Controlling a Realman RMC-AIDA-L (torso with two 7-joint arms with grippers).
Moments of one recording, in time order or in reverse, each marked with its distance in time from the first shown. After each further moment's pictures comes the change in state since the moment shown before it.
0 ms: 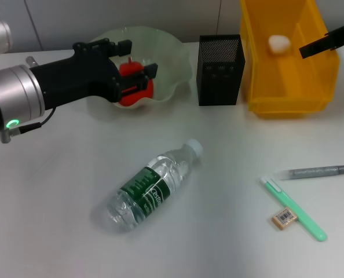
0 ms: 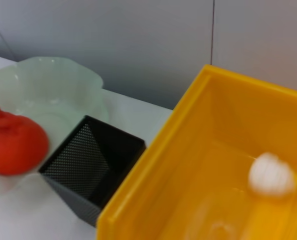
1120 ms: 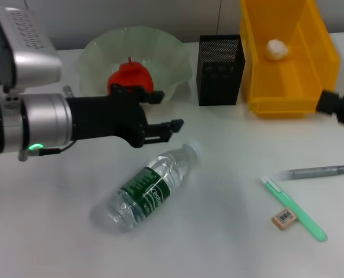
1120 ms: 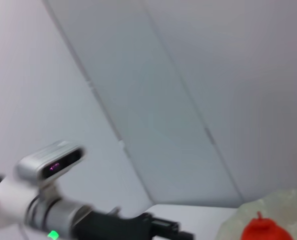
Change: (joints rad) left arm -0.091 -0.003 0.021 0.058 0.179 -0.165 -0.059; right arm -0.672 0.202 0.012 -0.099 1.024 -0.378 -0.548
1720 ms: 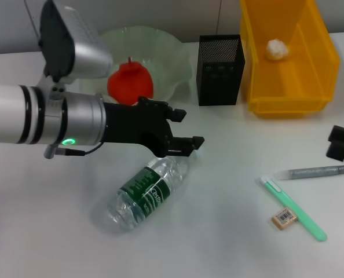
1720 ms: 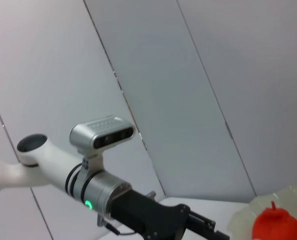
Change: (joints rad) left arm -0.132 -0.004 0.070 0.055 0.128 -0.004 -0.199; right arm -0.042 -0.033 0.047 0.145 -0.033 -0.124 -0.232
